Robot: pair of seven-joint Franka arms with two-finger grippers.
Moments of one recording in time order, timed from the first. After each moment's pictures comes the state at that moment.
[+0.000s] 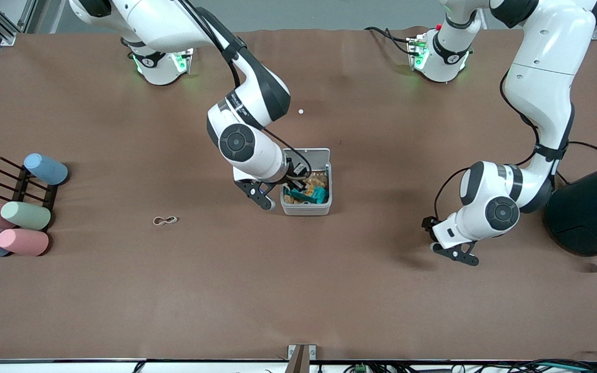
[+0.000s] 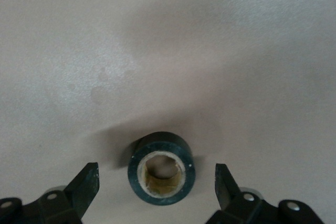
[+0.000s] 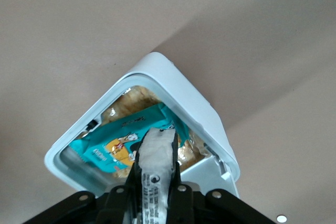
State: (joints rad) left arm 0.01 0.70 -0.18 -1.70 0.16 2.30 0.12; right arm 0.65 0.63 0.03 -1.44 0.33 2.08 1.25
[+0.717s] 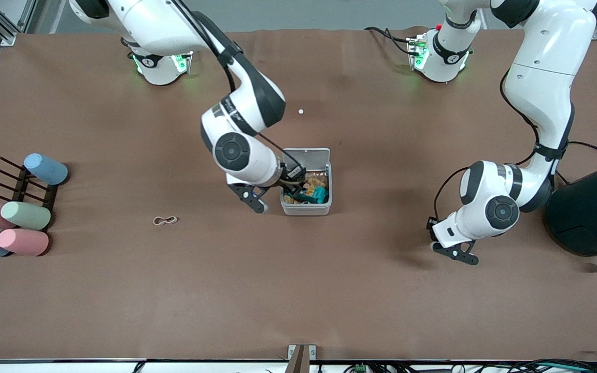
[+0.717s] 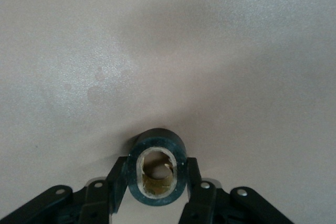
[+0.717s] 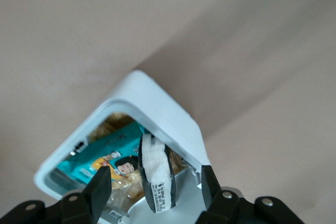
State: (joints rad) left arm 0.01 0.70 -0.19 -1.71 0.16 2.32 0.12; right arm 0.61 0.60 -0.02 -1.40 0.33 1.94 1.25
